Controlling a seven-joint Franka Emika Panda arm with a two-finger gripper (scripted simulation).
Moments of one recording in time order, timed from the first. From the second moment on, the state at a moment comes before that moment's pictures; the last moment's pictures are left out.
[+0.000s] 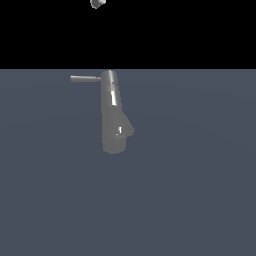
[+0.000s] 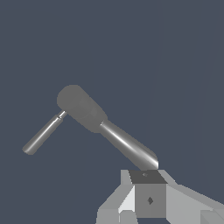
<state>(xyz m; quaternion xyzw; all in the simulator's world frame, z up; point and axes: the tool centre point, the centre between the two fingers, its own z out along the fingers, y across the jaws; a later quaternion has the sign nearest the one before) -0.042 0.063 0.419 0.94 -0.34 0.03 0.08</state>
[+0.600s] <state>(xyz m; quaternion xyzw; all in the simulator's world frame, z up) 0.017 0.095 0.367 0.89 -0.44 0.04 0.08</state>
